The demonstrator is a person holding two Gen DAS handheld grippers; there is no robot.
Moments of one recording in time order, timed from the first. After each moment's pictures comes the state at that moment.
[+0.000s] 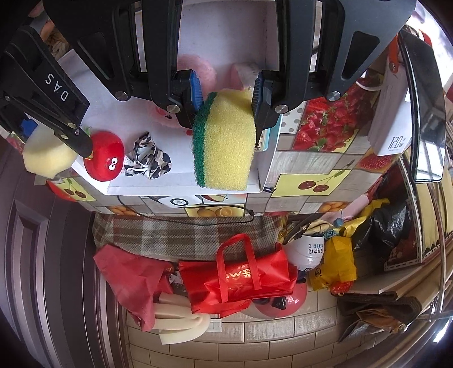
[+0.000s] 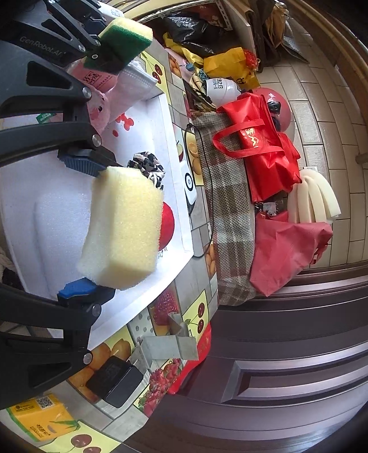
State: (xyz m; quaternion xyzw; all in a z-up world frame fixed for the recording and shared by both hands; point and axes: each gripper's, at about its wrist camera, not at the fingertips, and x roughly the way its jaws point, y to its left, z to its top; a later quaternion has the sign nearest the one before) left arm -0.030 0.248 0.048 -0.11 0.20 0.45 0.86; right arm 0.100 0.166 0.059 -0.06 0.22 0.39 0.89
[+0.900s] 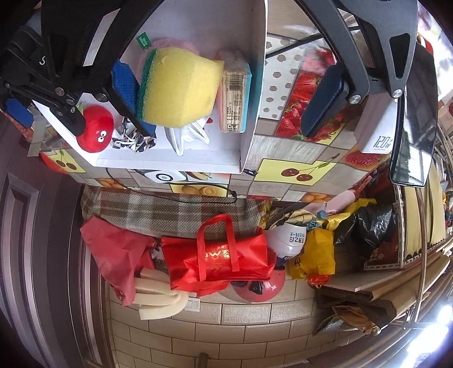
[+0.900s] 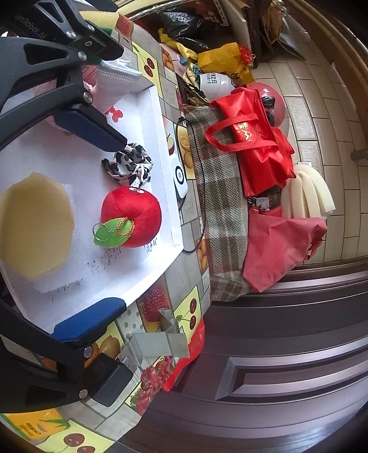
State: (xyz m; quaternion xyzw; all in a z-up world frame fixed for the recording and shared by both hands) left arm -0.054 0.251 0.056 -0.12 0.14 0.49 0.85; right arm 0.101 0.164 0.064 -0.06 0.20 0.38 0.90
